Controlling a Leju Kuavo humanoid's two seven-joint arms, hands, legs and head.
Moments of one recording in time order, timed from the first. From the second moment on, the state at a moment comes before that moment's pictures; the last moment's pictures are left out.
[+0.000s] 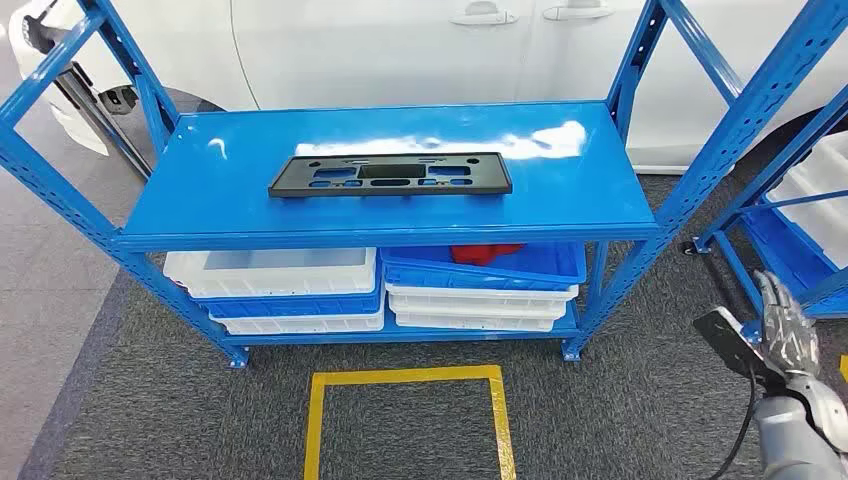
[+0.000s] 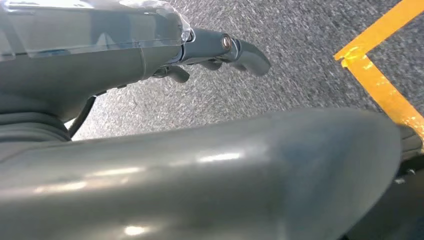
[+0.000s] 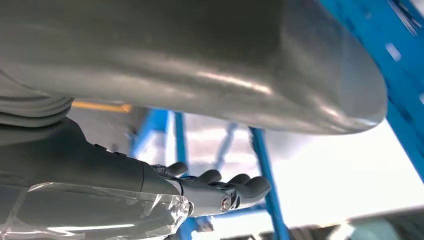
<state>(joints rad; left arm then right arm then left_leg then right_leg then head) -0.10 -0.18 0.92 -0.21 -1.45 0.04 -0.05 -0.44 -0.41 -0.56 -0.63 0.99 -0.23 -0.54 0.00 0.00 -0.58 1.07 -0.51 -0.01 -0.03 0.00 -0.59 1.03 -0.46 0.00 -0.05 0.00</state>
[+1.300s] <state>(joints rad) -0.11 -0.18 0.94 -0.21 -1.43 0.04 -0.09 -0.26 -0.47 0.15 -1.47 0.80 -0.07 -0.48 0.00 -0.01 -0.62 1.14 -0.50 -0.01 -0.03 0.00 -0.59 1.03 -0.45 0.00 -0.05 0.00</state>
